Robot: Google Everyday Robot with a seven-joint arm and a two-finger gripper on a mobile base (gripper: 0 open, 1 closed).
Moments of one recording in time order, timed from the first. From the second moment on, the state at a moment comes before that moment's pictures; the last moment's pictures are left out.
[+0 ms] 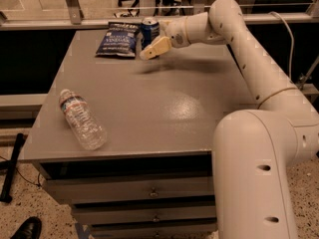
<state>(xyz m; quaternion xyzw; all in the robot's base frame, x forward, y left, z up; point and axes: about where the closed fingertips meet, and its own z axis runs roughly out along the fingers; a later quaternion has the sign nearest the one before) 0.819 0.022 0.869 -0.50 0.65 0.31 0.48</state>
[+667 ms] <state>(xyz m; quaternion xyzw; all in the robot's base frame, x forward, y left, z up) 0.797 -0.080 0.911 -0.45 0.69 0.24 0.52</state>
